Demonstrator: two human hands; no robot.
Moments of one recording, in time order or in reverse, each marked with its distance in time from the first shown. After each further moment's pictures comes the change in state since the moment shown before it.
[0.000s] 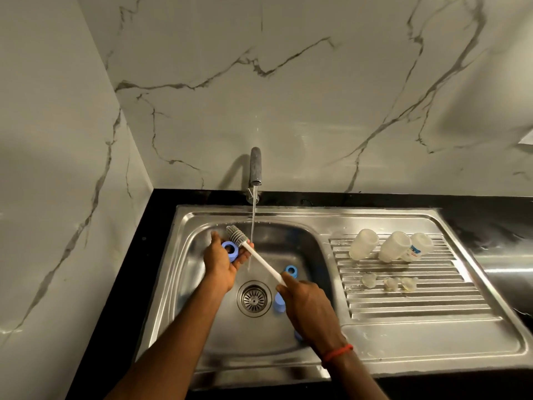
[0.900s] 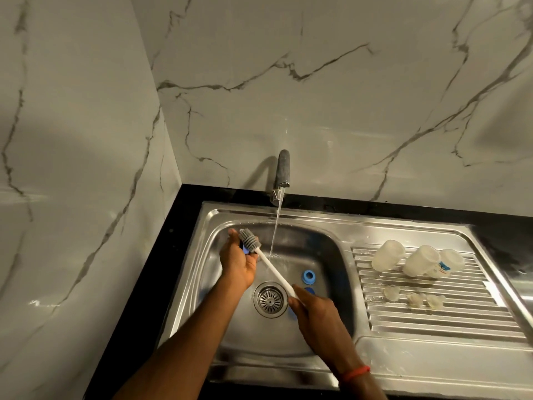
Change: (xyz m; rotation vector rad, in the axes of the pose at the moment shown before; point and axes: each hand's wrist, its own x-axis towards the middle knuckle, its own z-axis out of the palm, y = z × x) left_hand -0.001 0.009 -0.005 -0.296 -0.003 0.075; right_hand -0.010 -0.010 0.010 0.251 0.006 0.005
